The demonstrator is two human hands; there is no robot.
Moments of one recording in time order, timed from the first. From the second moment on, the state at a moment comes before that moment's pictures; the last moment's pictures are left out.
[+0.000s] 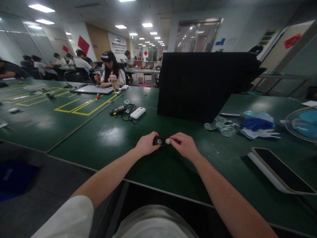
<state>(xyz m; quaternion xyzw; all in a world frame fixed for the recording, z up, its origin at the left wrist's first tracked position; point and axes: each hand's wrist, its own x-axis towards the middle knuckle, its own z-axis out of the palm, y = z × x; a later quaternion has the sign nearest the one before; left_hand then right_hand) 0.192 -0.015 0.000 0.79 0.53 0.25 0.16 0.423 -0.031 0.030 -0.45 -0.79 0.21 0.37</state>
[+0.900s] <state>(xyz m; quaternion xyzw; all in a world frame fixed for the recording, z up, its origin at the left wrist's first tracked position) 0.193 -0.016 -0.002 0.78 0.53 0.24 0.22 0.492 0.029 -0.001 -0.41 -0.20 0.65 0.60</state>
